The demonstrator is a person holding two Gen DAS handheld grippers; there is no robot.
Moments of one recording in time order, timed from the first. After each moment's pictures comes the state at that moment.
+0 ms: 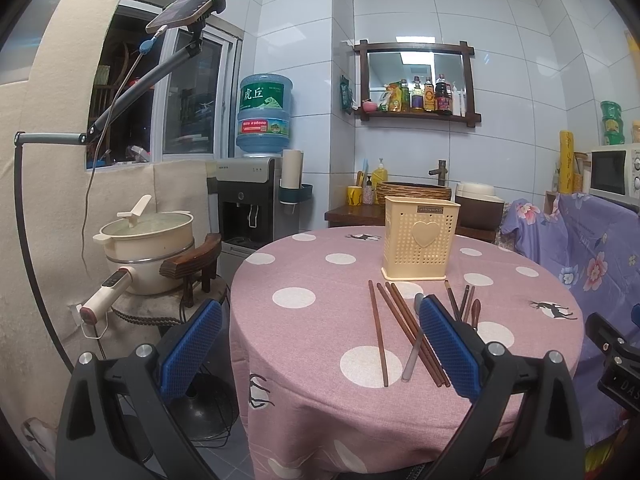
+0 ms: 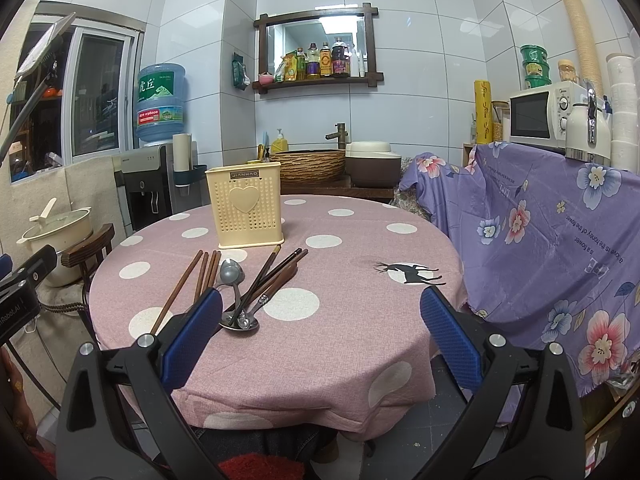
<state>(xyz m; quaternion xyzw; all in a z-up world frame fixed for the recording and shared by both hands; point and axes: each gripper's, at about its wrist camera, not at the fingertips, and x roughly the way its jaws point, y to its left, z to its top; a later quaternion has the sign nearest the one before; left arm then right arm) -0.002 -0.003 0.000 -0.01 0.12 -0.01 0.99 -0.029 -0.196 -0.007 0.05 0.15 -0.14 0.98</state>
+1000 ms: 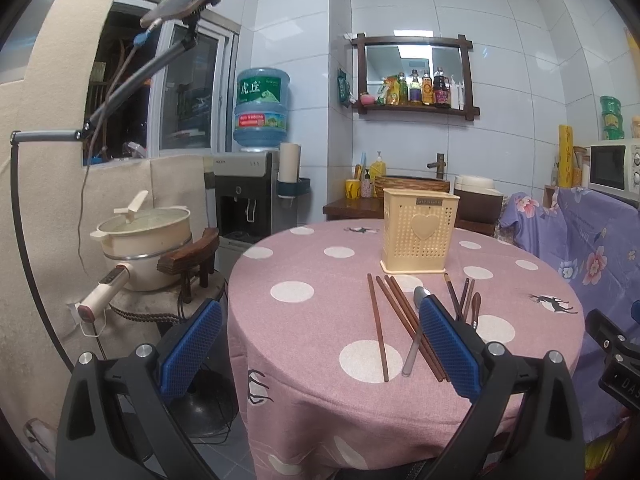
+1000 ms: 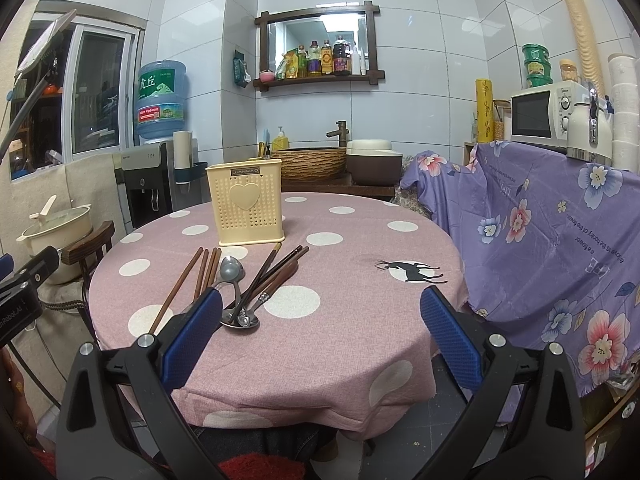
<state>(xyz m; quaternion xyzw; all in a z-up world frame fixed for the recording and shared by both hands) 0.005 -0.001 -0.005 0.00 0.14 -0.02 0.99 -0.025 -0.196 -0.014 0.04 0.16 -0.14 0.98</state>
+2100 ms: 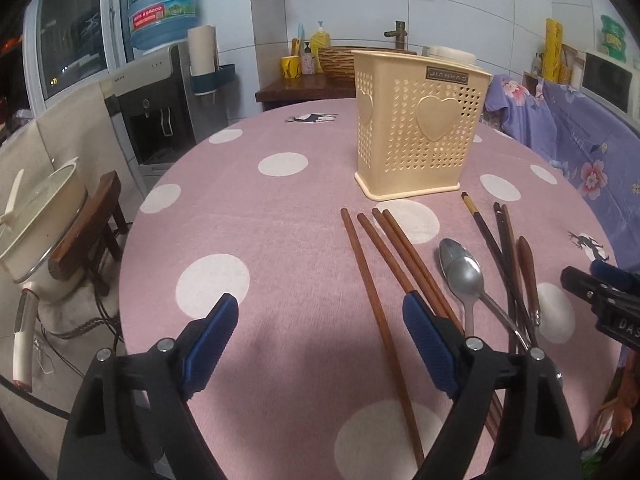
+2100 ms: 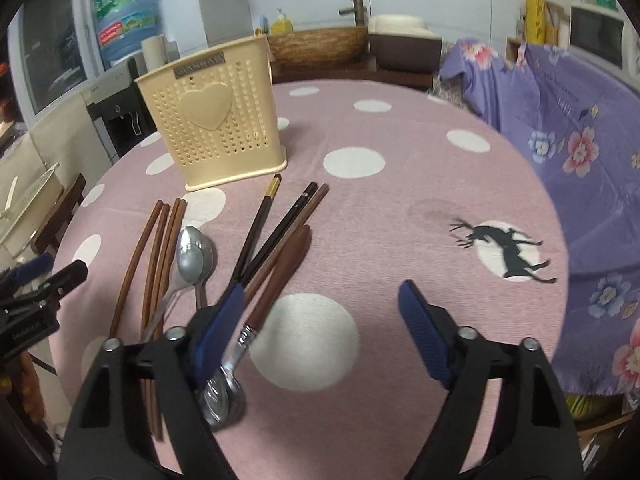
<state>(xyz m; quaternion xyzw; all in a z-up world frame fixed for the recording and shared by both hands) 0.212 -0.026 -0.040 0.08 0.37 -0.12 0.92 0.195 -0.237 -0.052 0.12 0.39 -0.09 0.91</state>
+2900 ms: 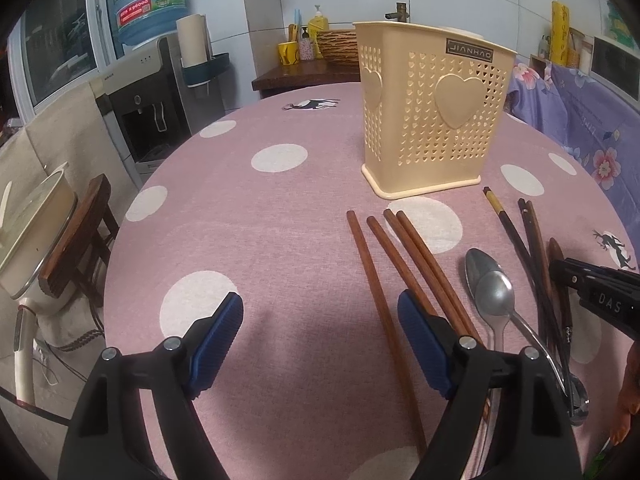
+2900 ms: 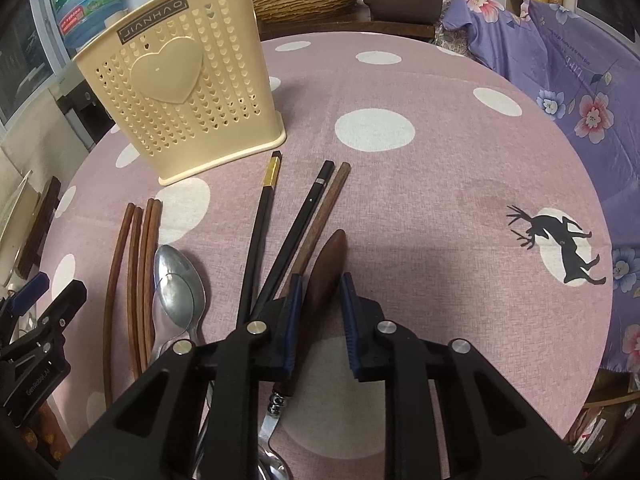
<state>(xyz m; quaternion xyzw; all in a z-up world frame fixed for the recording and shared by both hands) 0.246 -0.040 -0.052 0.10 0.39 -0.11 0.91 0.251 -0.233 -0.074 0.14 0.45 -0.11 0.87</state>
